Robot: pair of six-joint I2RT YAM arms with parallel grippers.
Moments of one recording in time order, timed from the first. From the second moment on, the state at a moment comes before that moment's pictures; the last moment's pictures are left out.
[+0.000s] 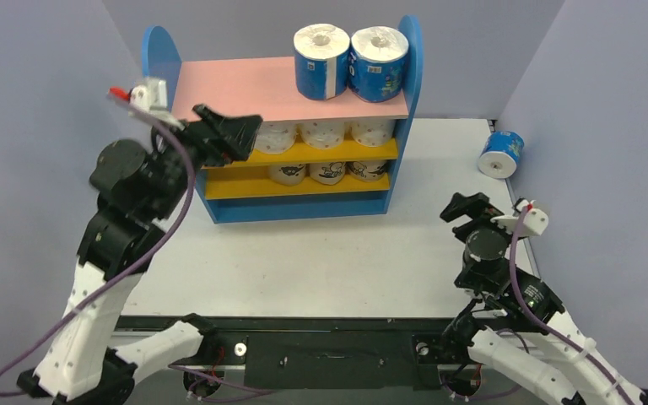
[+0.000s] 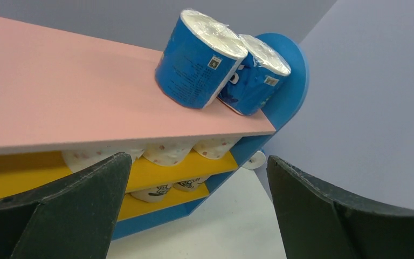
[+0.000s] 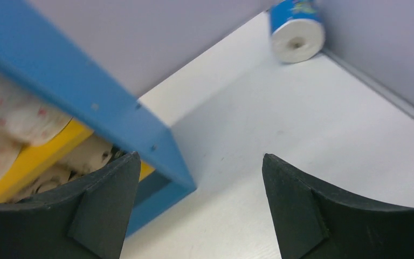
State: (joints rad) left arm -0.53 1.10 1.68 -0.50 -0.13 -0.54; right arm 0.85 0.55 0.84 -0.58 1.08 0.69
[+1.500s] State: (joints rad) left arm -0.53 0.42 0.86 -0.53 -0.18 -0.52; right arm -0.47 1.83 0.93 0.66 0.02 1.26
